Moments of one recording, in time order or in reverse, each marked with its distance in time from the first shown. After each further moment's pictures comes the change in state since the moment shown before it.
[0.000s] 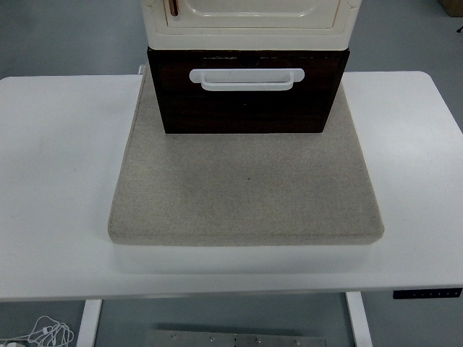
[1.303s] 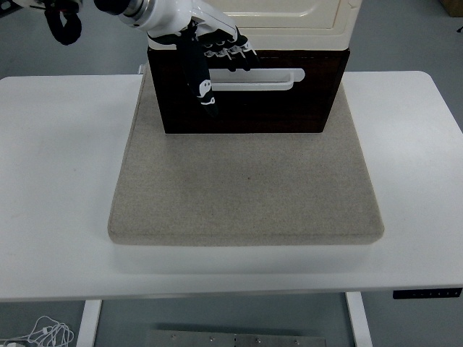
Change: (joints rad) left arm -0.267 -0.194 0.653 0.081 0.115 -0.189 0.437; right arm 0.000 0.000 0.000 0.000 0.000 0.000 0.000
